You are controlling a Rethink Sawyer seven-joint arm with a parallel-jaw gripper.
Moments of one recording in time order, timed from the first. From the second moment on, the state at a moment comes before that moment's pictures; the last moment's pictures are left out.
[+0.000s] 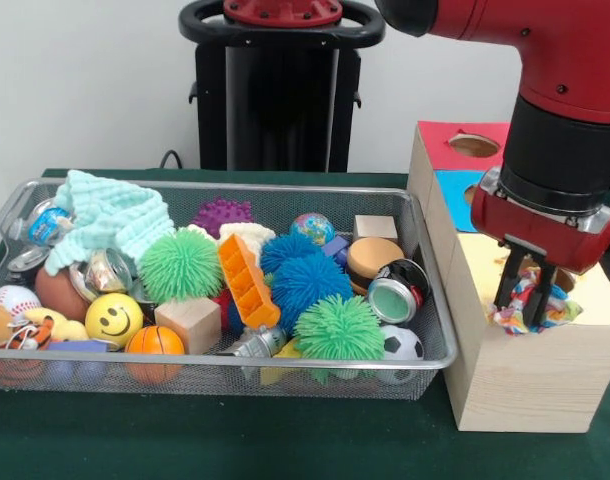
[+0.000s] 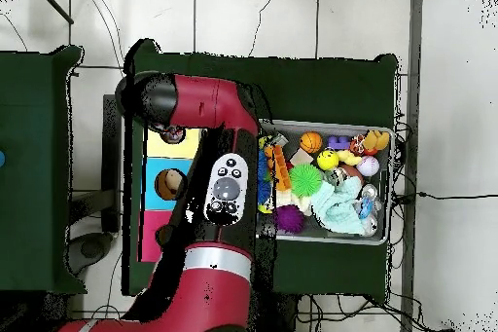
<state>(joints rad) 0.12 -0.32 -0.24 1.05 0.24 0.83 2.38</state>
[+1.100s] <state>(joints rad) 0.14 -0.34 -0.27 1.11 0.29 0.74 2.39</state>
